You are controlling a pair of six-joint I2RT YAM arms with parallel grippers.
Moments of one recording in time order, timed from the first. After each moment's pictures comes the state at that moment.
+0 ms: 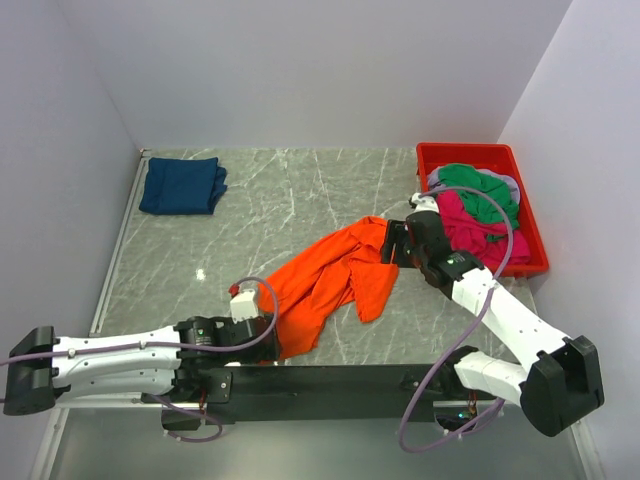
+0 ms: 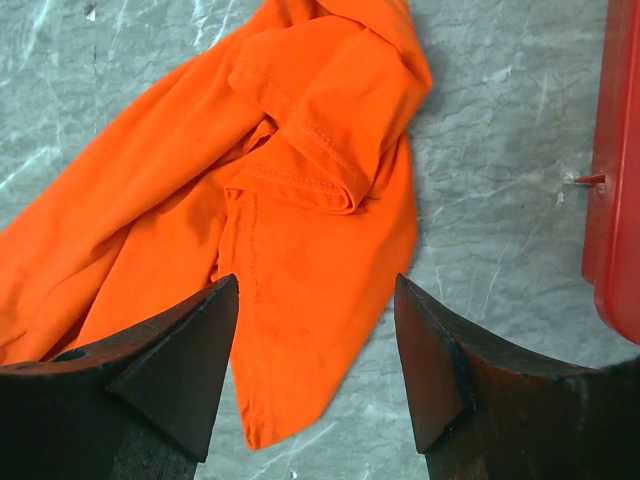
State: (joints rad) left arm -1.27 0.83 0.43 -0.64 -0.36 -1.24; right arm 0.44 1.09 0.76 -0.38 0.16 0.44
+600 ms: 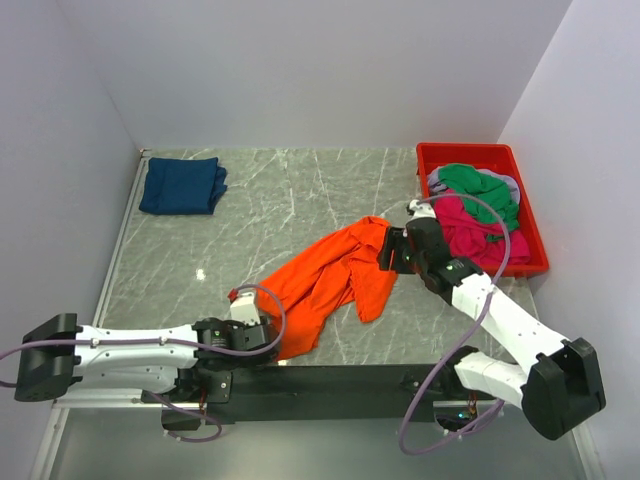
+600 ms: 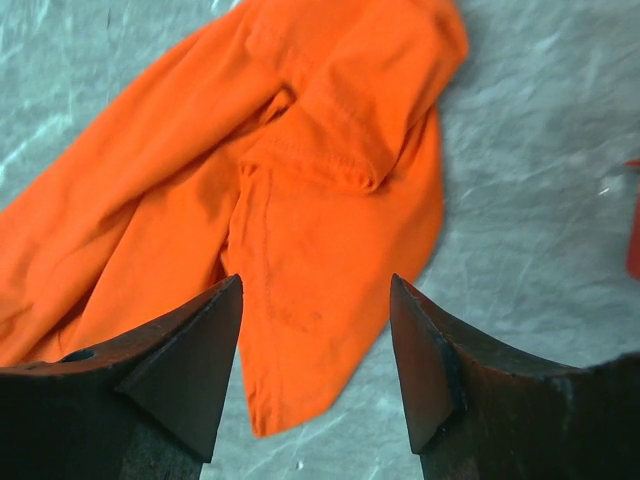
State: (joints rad) left arm -1.33 0.97 0.43 -0.67 -0.43 -1.43; right arm 0.44 1.08 0.71 -0.34 0.10 0.44
